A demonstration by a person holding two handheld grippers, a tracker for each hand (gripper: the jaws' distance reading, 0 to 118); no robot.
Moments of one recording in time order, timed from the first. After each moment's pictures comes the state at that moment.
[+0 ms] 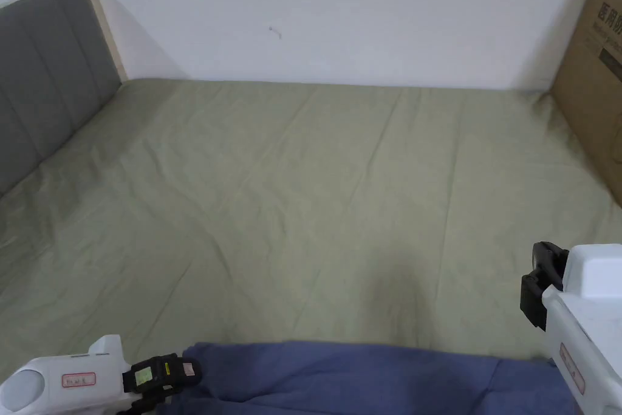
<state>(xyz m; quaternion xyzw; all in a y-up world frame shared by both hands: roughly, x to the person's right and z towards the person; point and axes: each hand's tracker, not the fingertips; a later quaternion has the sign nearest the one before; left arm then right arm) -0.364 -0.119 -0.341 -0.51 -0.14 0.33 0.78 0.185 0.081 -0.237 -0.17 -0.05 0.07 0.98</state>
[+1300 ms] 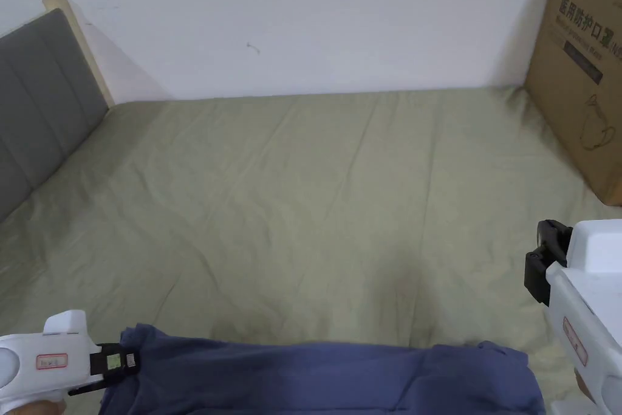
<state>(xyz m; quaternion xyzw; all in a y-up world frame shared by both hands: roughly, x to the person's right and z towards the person) -0.331 0.002 -0.323 -0.49 -0.06 0.15 0.86 0.231 0.100 -0.213 -0.15 -0.07 0.04 0.99</state>
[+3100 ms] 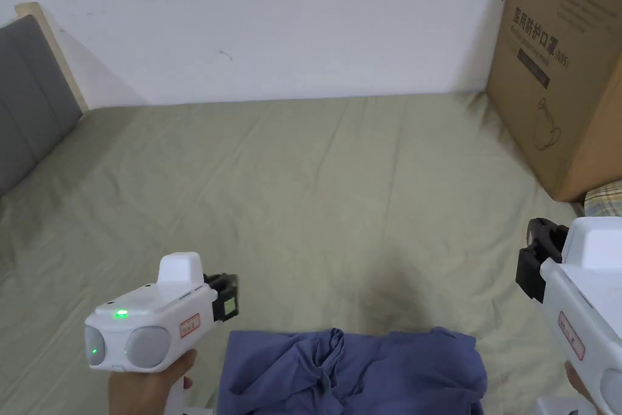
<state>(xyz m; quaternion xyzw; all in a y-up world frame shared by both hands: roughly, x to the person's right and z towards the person) -0.132 0.021 -0.302 -0.30 -0.13 0.03 0.94 0.273 0.110 -0.168 -0.14 -0.07 0.02 0.99</state>
